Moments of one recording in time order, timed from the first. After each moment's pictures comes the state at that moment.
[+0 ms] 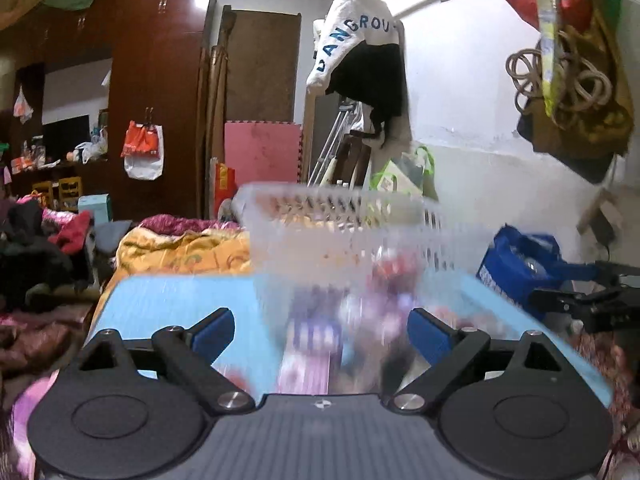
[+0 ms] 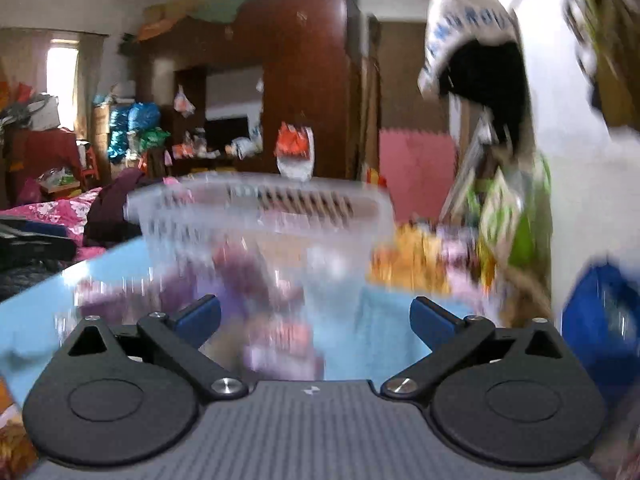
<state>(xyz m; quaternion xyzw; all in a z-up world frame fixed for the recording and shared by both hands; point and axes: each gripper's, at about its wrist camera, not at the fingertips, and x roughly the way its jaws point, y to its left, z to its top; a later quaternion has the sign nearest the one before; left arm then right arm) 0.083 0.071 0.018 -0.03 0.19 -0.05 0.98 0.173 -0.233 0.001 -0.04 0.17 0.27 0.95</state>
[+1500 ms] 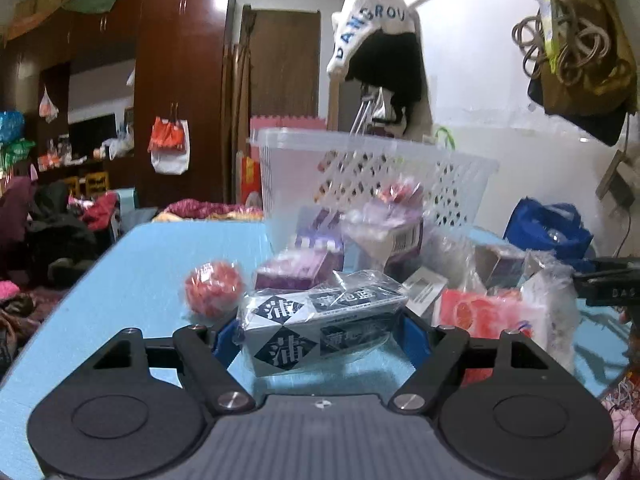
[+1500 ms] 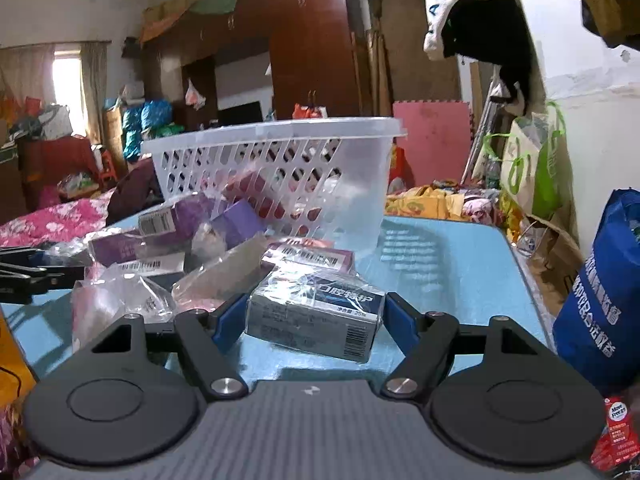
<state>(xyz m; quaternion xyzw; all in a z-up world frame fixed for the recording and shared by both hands) 0.051 0.051 -0.042 -0.02 0.19 0.00 0.98 0.171 -0.239 -0.045 -0.01 0.18 0.30 0.94</state>
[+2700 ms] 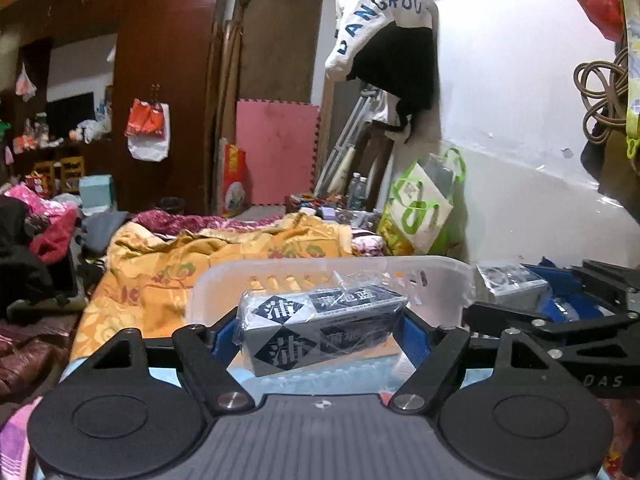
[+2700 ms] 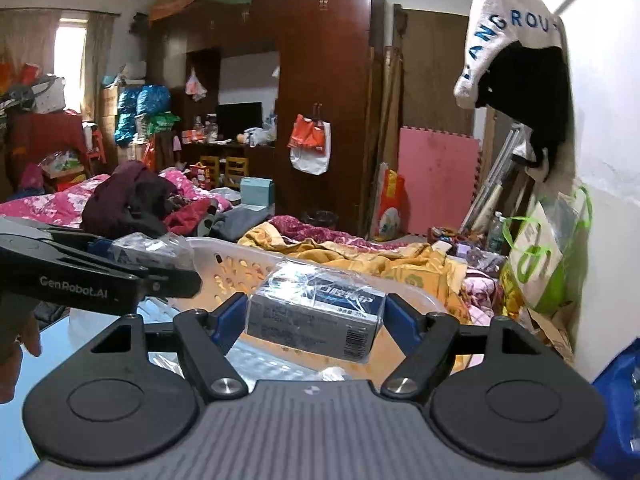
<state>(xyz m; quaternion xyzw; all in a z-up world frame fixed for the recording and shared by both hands) 0.267 0.066 0.071 -0.06 0.24 -0.03 0.97 0.284 -0.123 0.072 -0.09 0.17 0.29 0.94</state>
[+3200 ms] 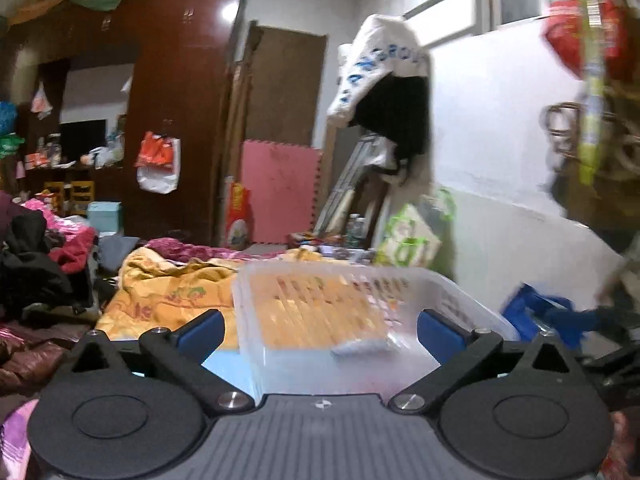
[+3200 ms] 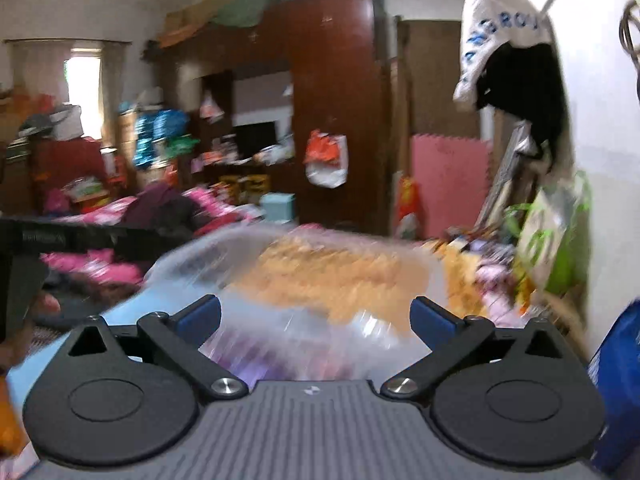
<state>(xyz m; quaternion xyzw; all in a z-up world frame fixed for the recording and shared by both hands) 0.144 0.079 0.071 -0.07 0.16 -0.03 0.98 0.195 -0.188 0.058 -0.05 0.16 0.33 0.93</state>
